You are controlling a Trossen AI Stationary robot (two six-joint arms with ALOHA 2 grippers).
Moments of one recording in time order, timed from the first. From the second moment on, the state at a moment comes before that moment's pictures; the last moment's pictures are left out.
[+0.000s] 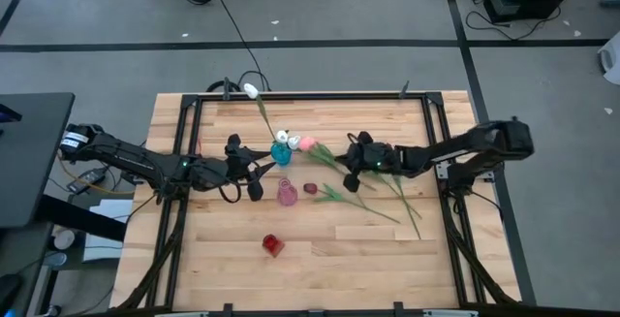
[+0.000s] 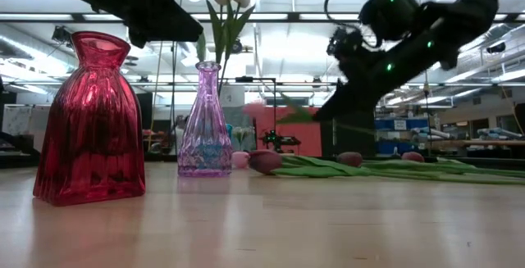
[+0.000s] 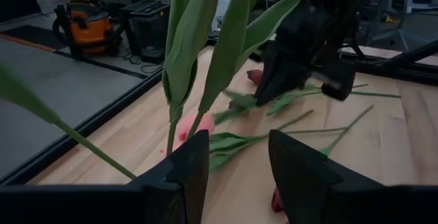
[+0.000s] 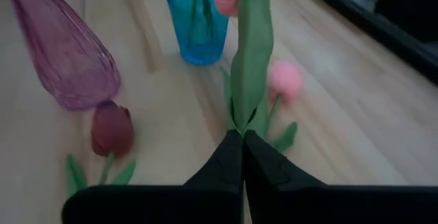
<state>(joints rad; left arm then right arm) -0.22 0.99 0.55 0.13 -0.66 -0.22 -0.10 1.47 0.52 0.42 0.24 0.12</state>
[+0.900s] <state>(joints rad) -0.22 1.14 0.55 0.43 -0.36 -0.29 0.09 1.17 0.52 0.69 0.02 0.01</state>
